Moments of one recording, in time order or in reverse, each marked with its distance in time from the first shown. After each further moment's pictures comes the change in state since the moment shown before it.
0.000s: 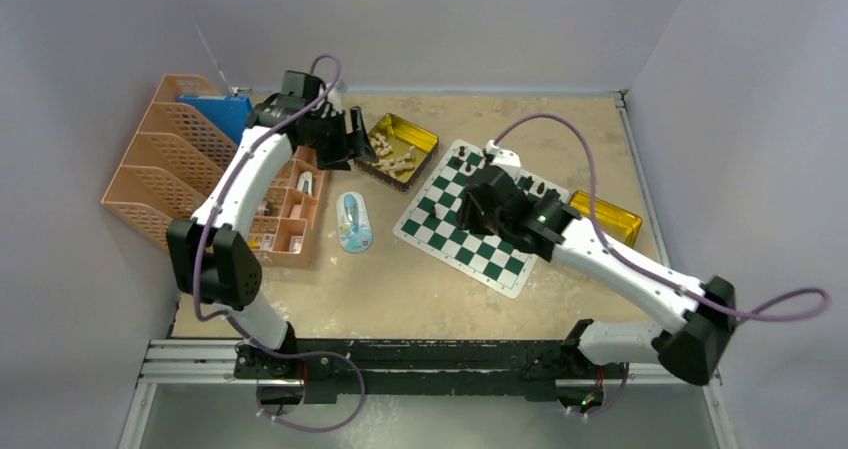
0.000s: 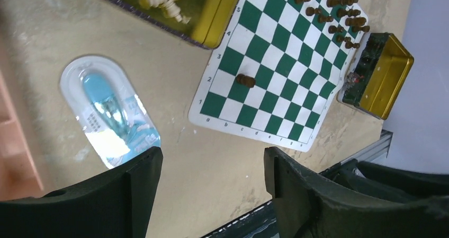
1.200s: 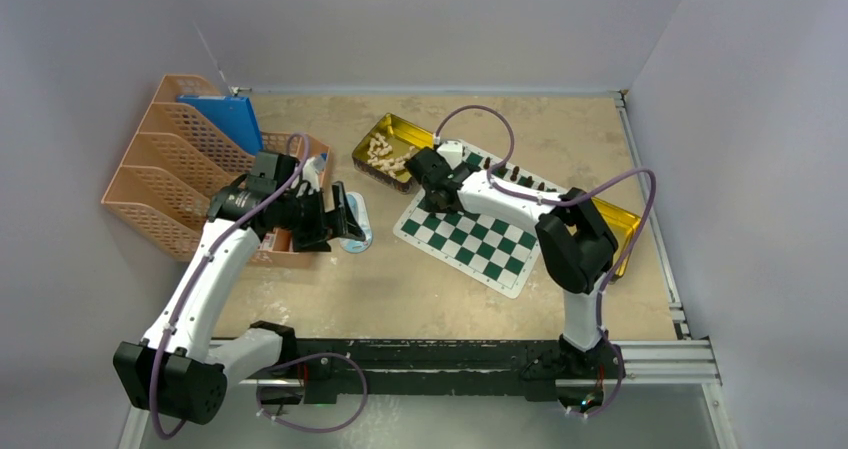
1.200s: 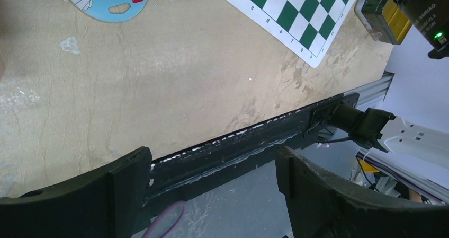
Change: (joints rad) left arm 0.012 -0.606 -0.548 -0.163 0.051 -0.079; right arm -0.068 0.744 0.340 0.095 0.087 -0.048
